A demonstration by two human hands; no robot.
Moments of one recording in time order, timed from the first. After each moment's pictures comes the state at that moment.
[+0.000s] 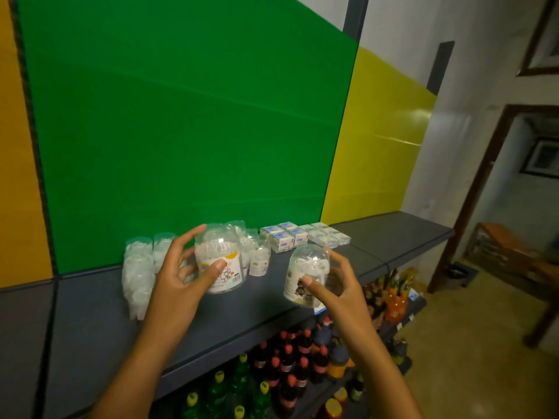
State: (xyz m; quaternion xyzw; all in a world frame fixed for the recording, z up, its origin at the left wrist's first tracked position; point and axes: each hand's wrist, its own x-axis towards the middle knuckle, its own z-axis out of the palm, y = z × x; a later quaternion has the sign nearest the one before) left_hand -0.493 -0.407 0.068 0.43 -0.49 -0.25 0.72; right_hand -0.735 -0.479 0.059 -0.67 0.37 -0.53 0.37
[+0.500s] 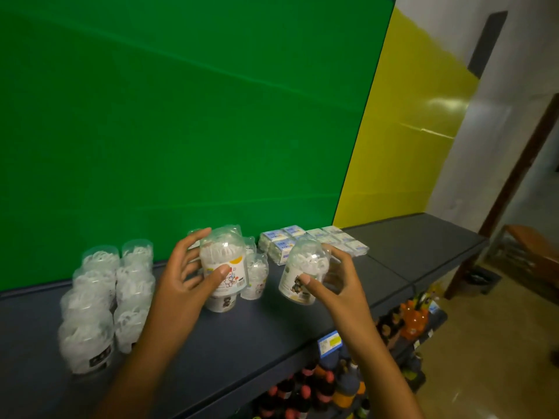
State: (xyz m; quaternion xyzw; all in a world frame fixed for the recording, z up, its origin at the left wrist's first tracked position) left_hand -0.495 -0.534 0.054 0.45 -0.48 -0.24 0.72; right_hand -0.723 -0.620 0.053 -0.68 0.37 -0.51 0.38
